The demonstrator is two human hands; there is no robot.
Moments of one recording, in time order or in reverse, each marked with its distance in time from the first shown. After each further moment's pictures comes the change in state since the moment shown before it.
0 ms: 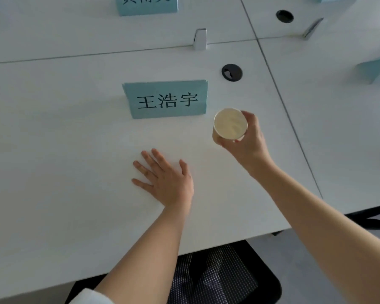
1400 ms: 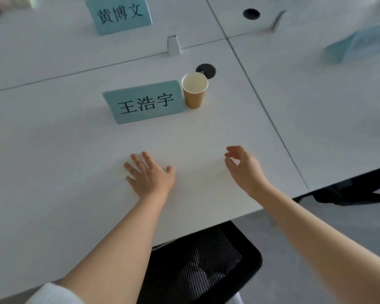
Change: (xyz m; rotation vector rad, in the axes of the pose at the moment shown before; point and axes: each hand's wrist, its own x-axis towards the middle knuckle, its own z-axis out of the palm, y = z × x) left_hand -0.010 -0.004 -0.033 0.141 -0.183 0.102; right_hand -0.062 0.075 -0.046 -0.151 -0.106 0.109
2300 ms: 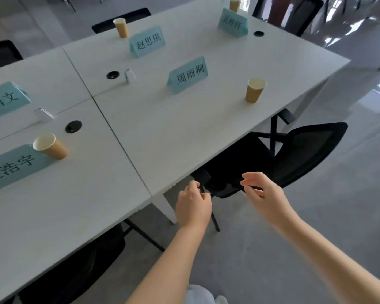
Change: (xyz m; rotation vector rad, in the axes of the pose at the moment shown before) left_hand -0.375 0.325 0.150 -0.218 -0.024 0.582; right_hand -0.186 0.257 -0.373 0.226 0.281 0.121
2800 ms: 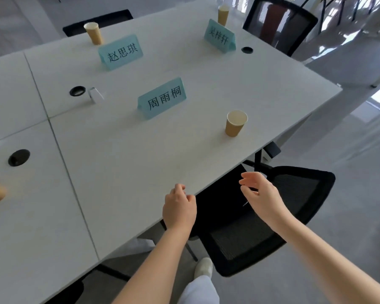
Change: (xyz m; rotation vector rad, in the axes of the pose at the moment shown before) left_hand 0.148 0.111 0.054 -0.038 0.007 -0.067; right_hand 0.192 0.004 -0.094 -0.046 -0.028 0.083
